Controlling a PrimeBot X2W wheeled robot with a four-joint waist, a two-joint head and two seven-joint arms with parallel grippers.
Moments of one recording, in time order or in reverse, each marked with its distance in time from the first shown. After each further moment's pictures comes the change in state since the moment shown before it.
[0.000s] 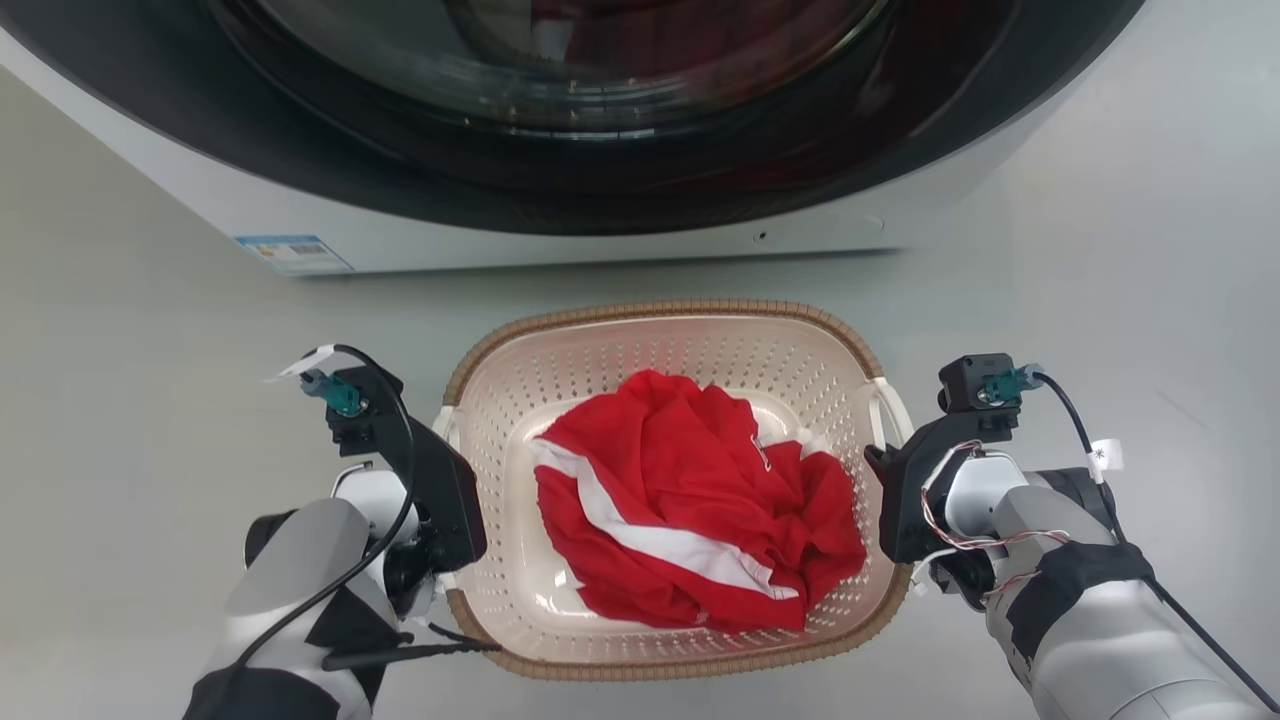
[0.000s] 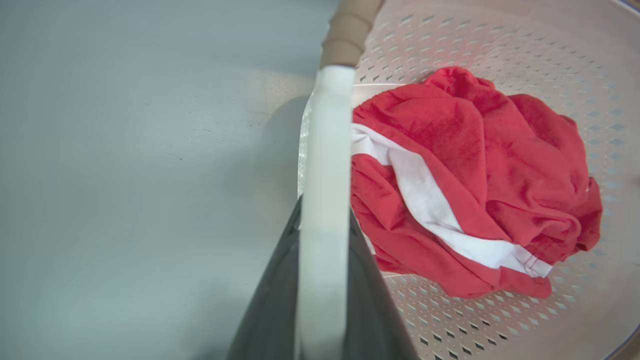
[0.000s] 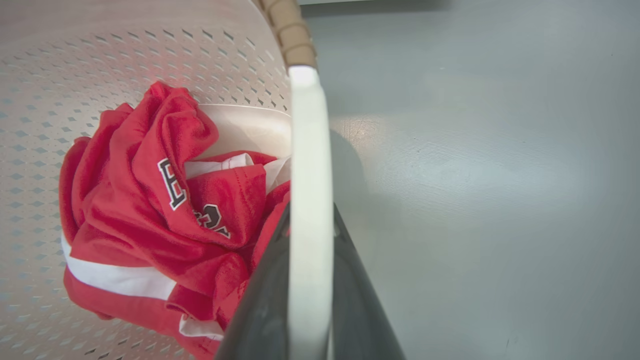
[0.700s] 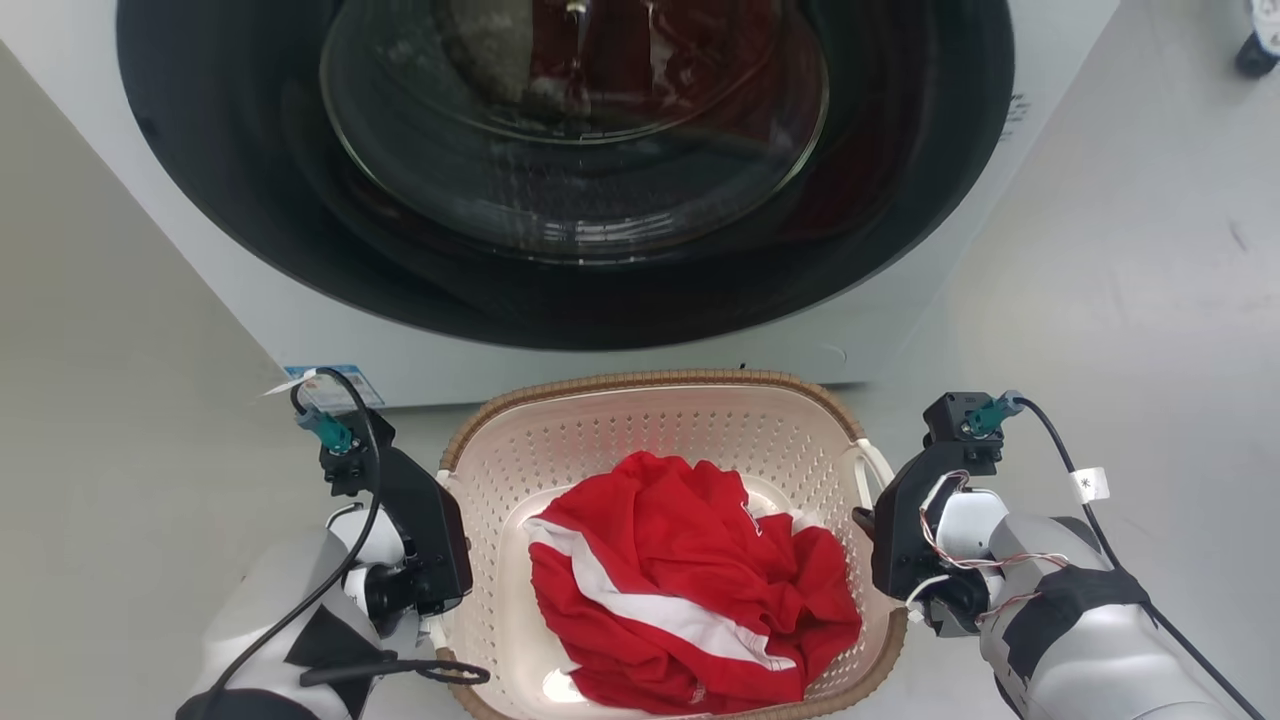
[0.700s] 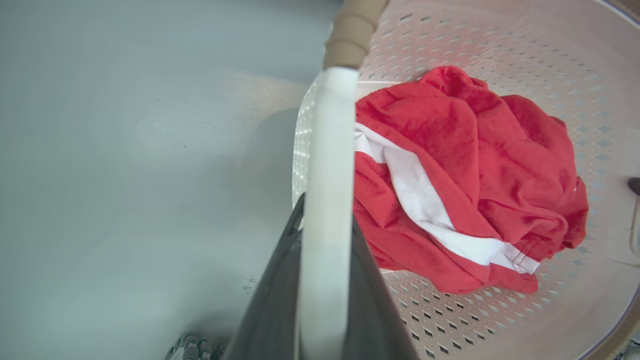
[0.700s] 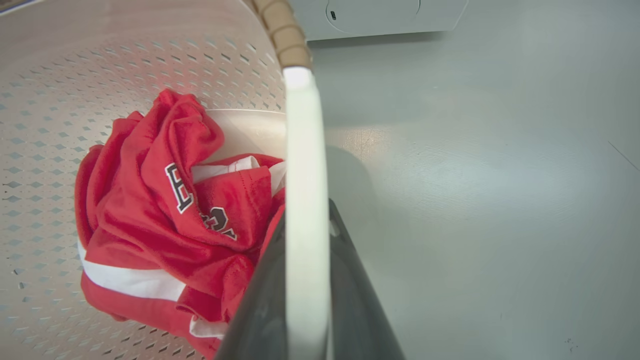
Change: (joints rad) left arm 0.037 0.019 -0.002 0.015 -0.079 0.000 0.187; right arm 0.037 0.005 0.046 -0.003 0.112 0.002 0.171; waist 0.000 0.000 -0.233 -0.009
